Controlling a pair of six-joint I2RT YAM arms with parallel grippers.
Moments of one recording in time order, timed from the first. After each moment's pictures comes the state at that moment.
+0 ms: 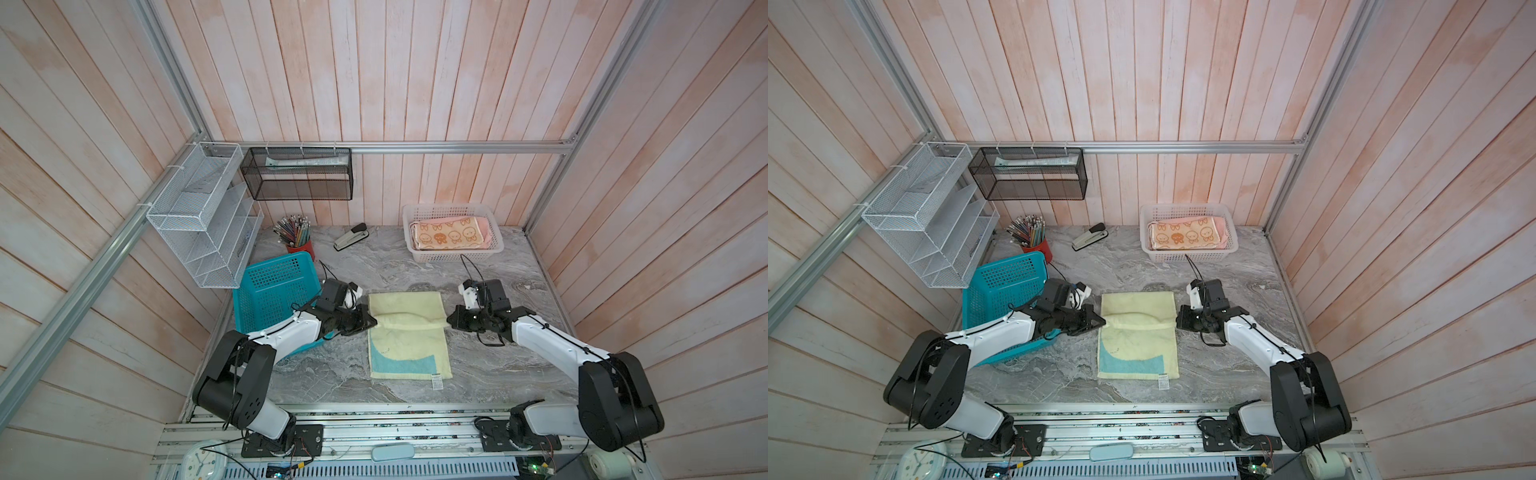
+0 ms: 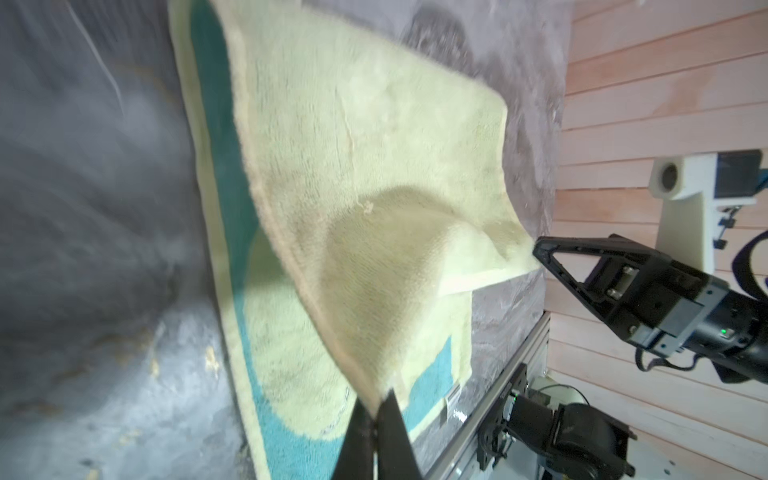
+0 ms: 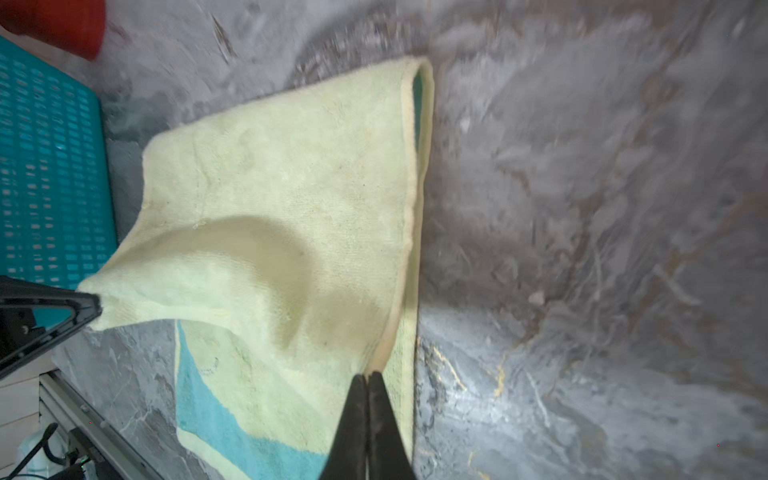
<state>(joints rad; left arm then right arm) -0.44 1.53 0.73 -0.12 0.60 -0.69 0.34 1.36 0.67 -0.31 -0.35 0.47</state>
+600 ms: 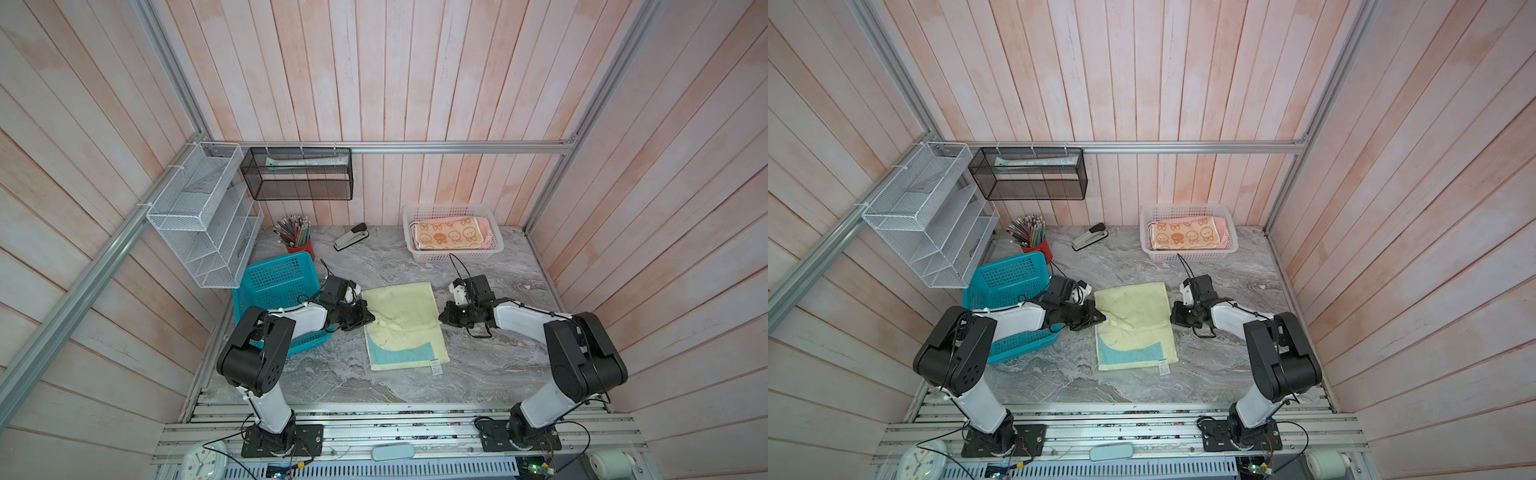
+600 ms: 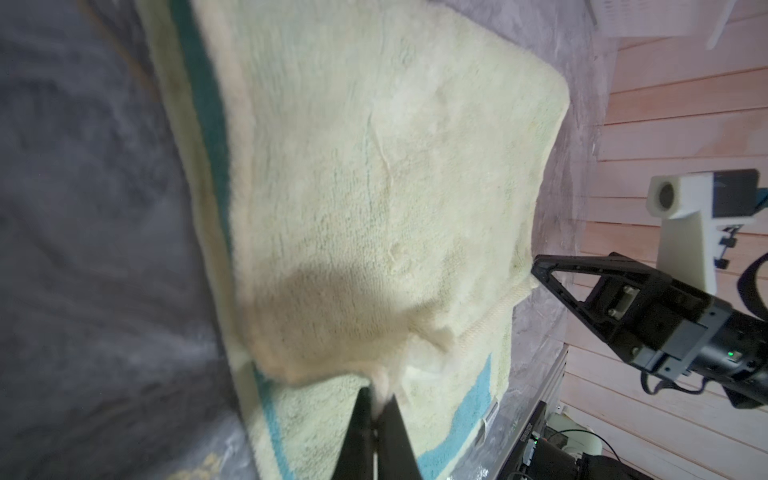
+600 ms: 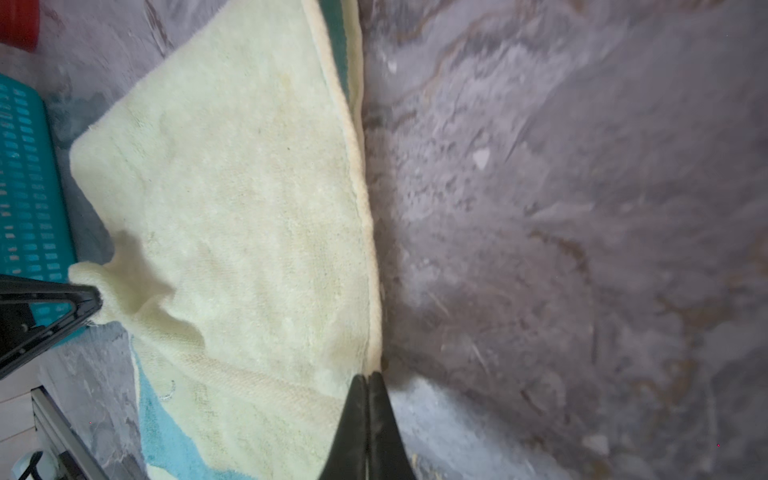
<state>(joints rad) -0.36 1.75 0.91 -0.10 0.59 -0.64 0.30 1.64 0.84 -0.22 -0.38 0.45</state>
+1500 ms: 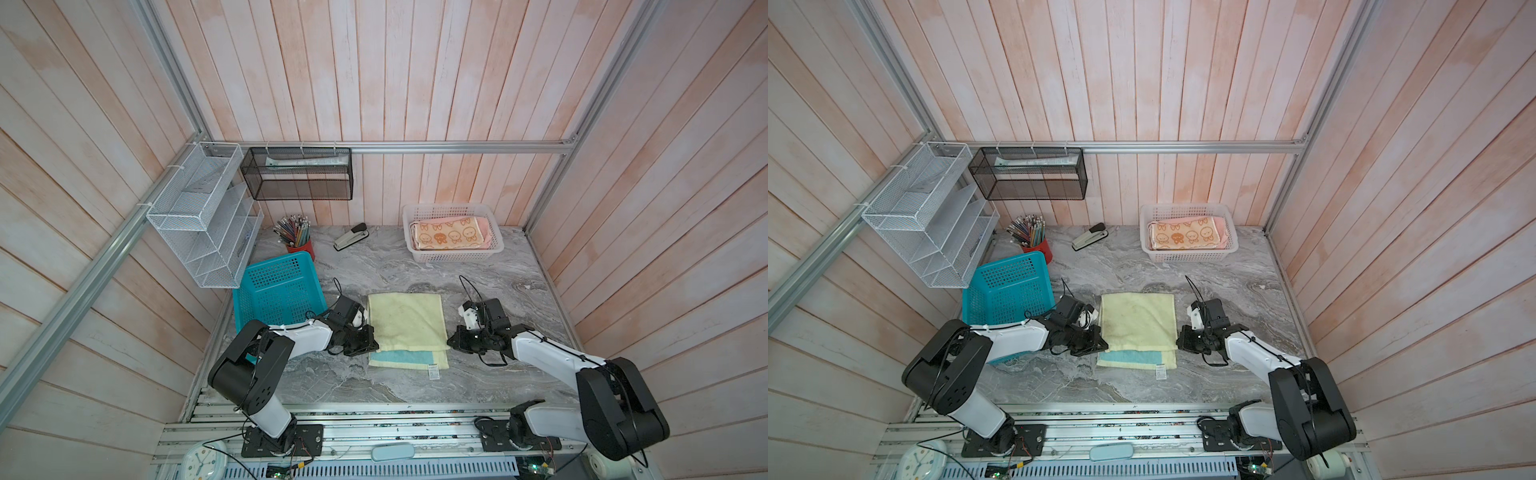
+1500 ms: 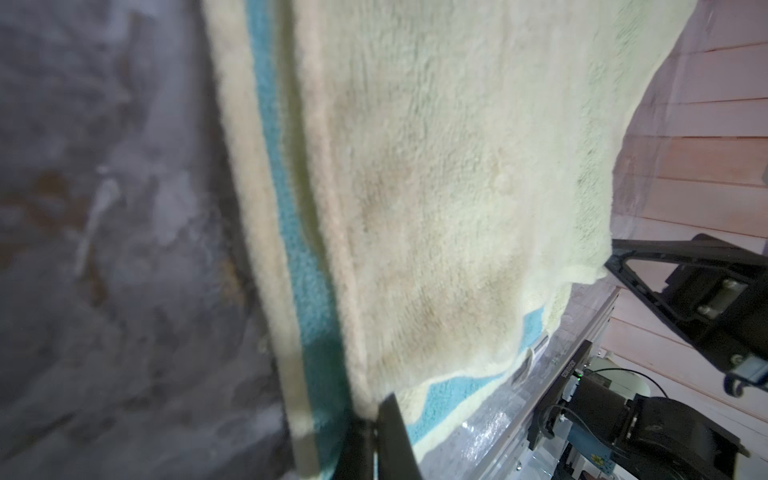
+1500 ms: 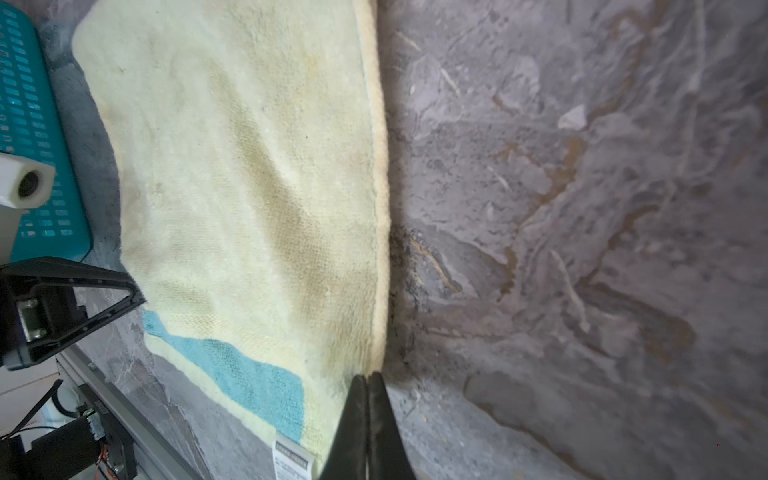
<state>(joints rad) -0.53 1.65 0.72 -0.14 0.54 -0.69 0.33 1.31 0.53 -0.27 -0.41 0.50</state>
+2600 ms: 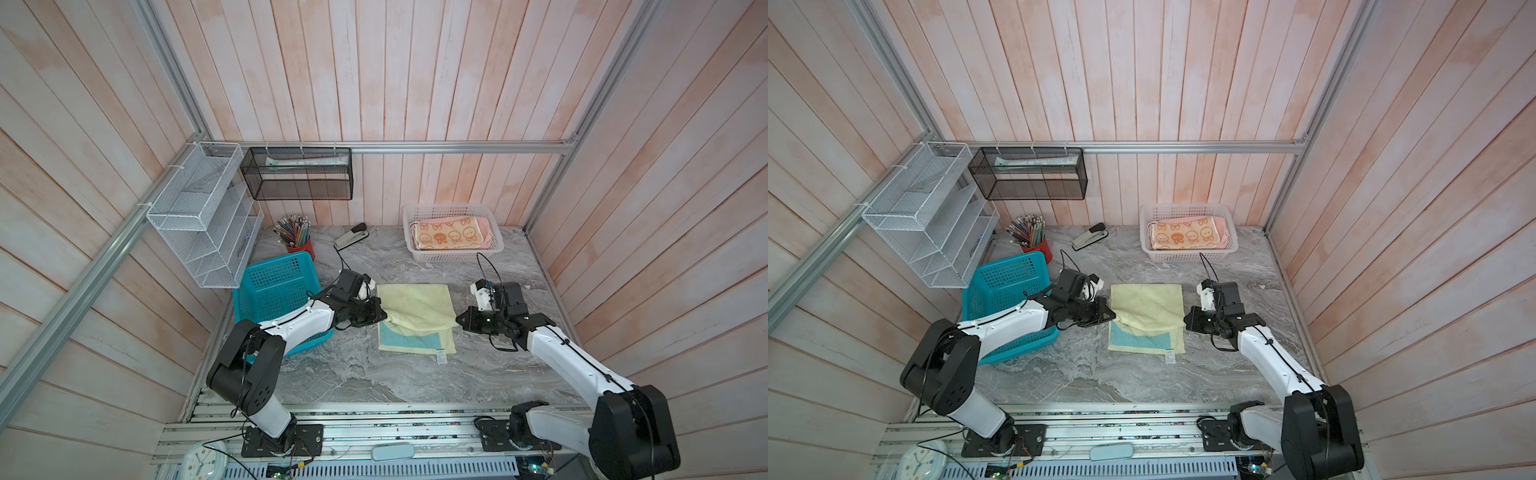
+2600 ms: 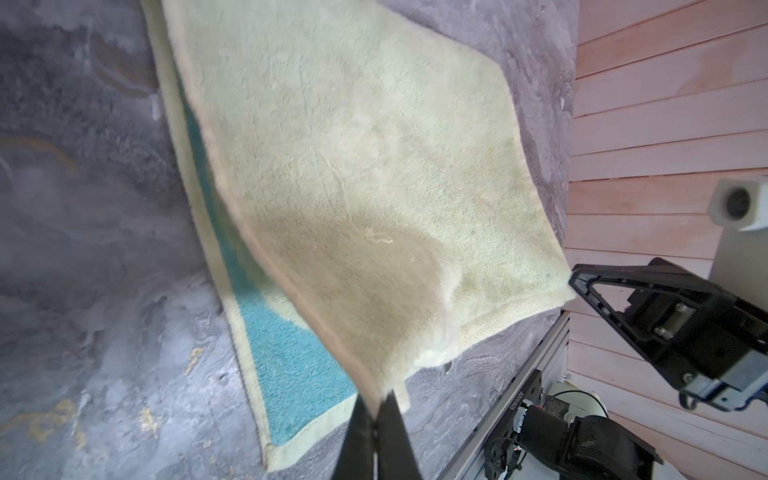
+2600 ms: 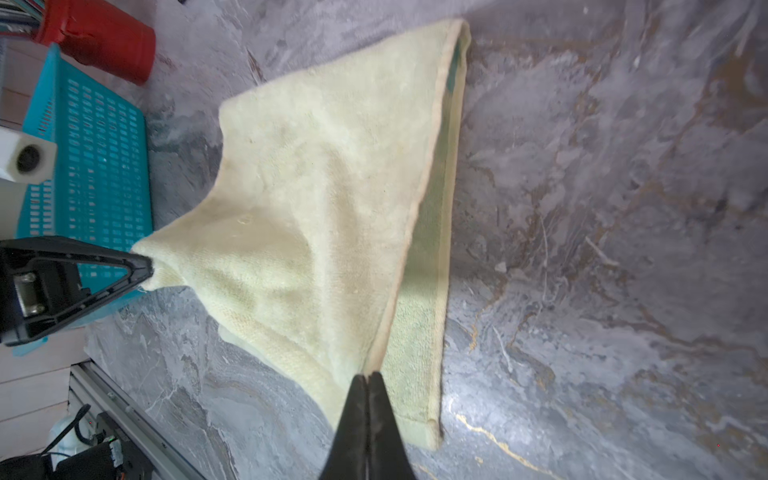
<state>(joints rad) -0.51 1.63 0.94 -0.24 0.52 -0.65 0.23 1.20 0.65 -0.40 -0.41 0.41</state>
